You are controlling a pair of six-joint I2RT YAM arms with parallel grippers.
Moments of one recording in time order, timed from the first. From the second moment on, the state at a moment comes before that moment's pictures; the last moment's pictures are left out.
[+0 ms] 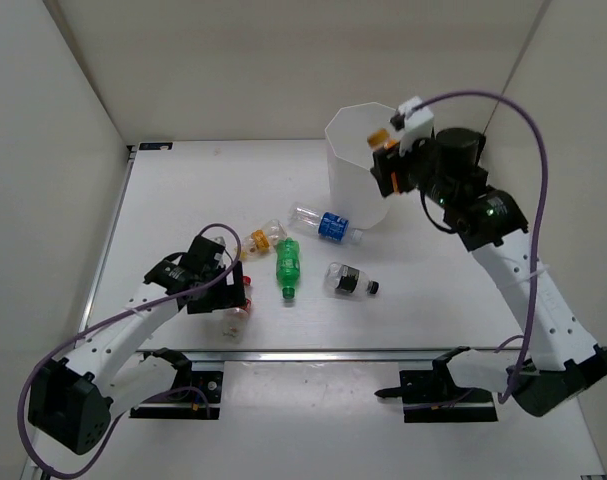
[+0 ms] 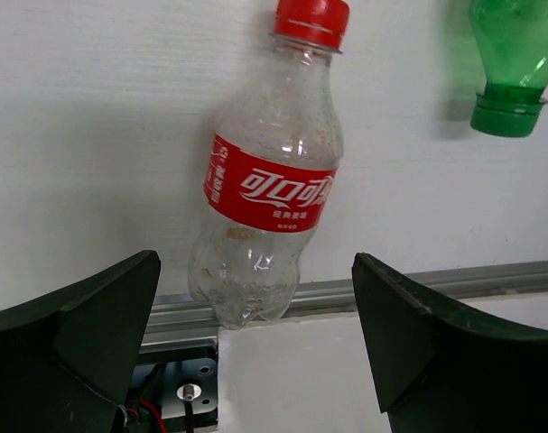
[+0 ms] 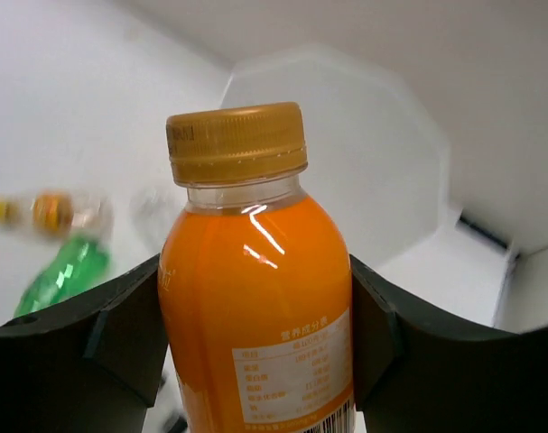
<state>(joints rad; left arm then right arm) -0.46 1.00 0.71 -0.85 -0.02 -0.56 0.45 1.20 1.47 -0.60 -0.02 -0.21</state>
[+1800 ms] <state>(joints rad) -0.64 1.68 1.99 -0.91 -0.28 -0.36 -0.05 0.85 0.87 -0.62 -0.15 0.04</state>
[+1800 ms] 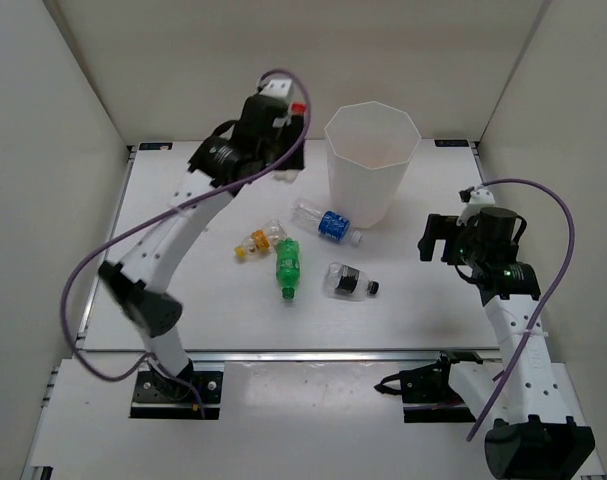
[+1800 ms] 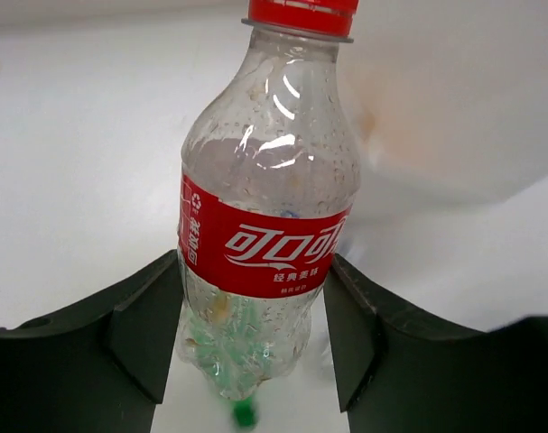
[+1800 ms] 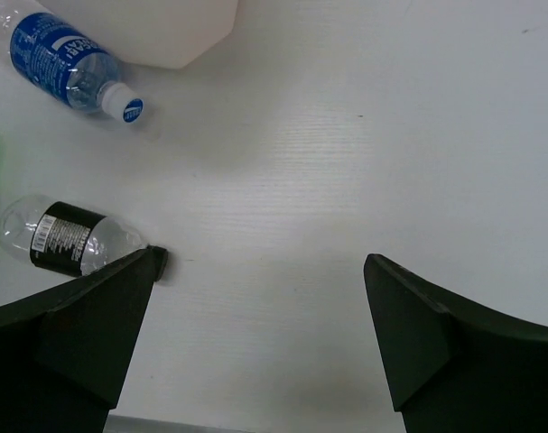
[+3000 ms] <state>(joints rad) -0.80 1.96 2.12 -0.23 -0.24 -0.41 0.33 0.81 0.78 -0.62 -0.17 -0.06</state>
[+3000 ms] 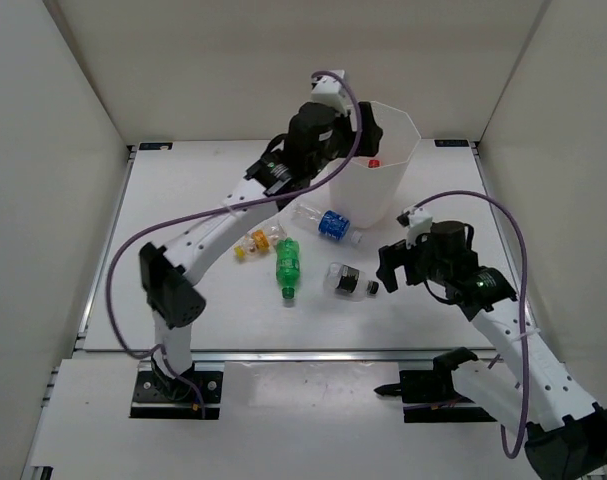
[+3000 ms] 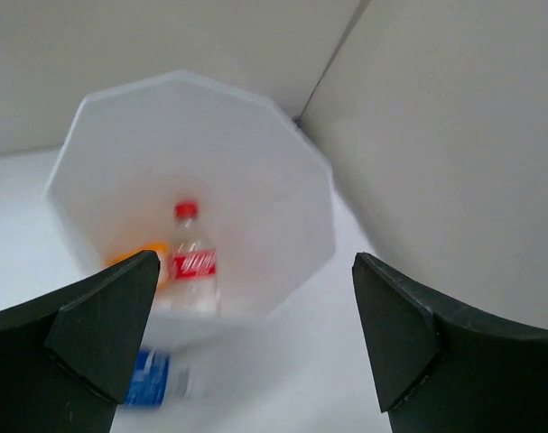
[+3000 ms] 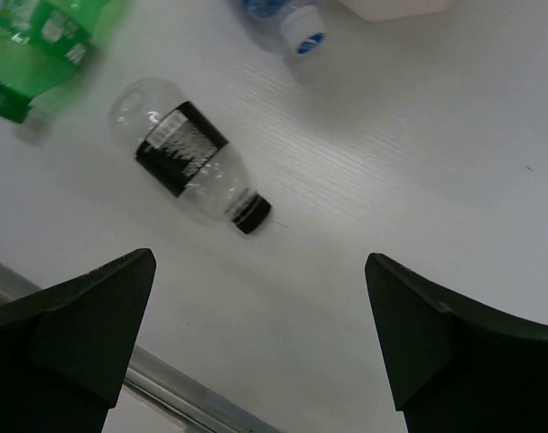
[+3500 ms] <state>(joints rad) -0.55 0.82 0.77 -0.63 -0.14 -0.61 0.58 1.24 0.76 -0.42 -0.21 -0.17</state>
